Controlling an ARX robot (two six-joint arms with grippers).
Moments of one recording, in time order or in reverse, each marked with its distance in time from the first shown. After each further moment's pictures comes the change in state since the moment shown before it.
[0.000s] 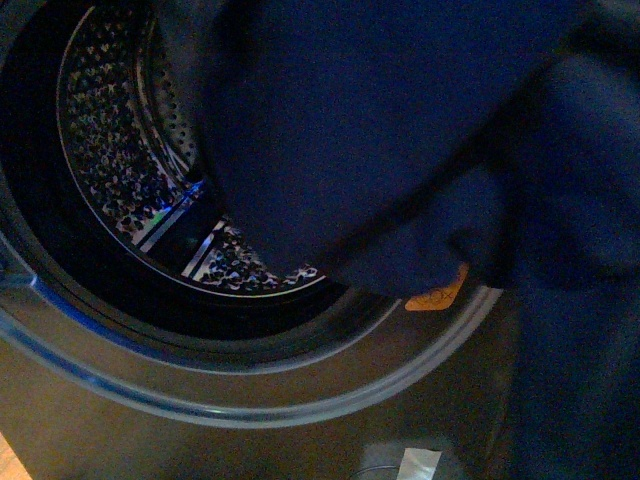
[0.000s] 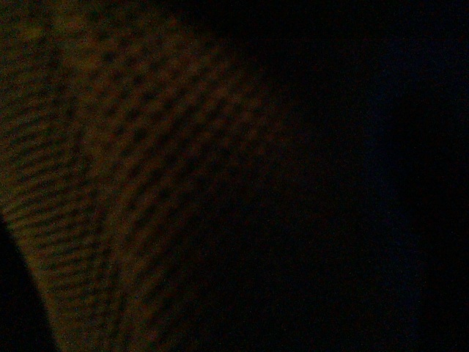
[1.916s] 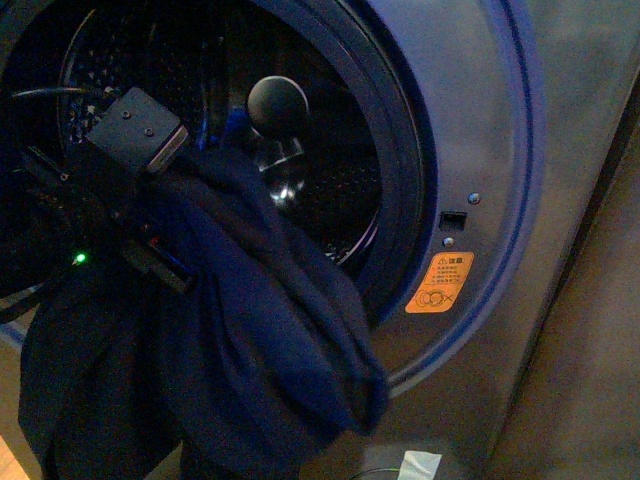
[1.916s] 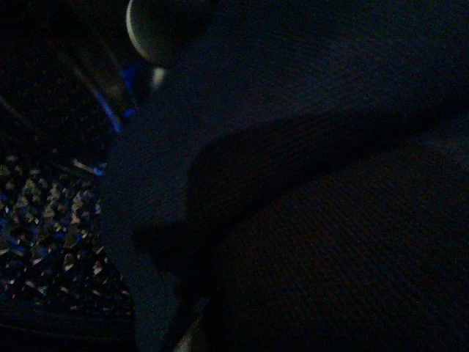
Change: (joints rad) left arm 0.216 0.494 -0.307 0.339 -0.614 0.731; right arm 0.000 -0.001 0.000 0.001 0.000 0.000
